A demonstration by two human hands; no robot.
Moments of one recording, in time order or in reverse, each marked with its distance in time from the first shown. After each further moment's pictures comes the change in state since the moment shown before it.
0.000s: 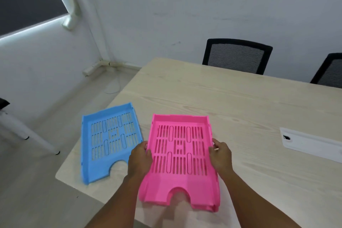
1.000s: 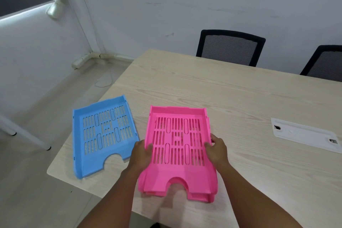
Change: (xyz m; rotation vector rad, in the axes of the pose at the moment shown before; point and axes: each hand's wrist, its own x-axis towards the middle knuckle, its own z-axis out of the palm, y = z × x) left_hand 0.006 -0.019 0.023 -0.058 -0.203 -0.043; right_hand -0.009 0.007 -0.004 -0.019 -0.076 0.096
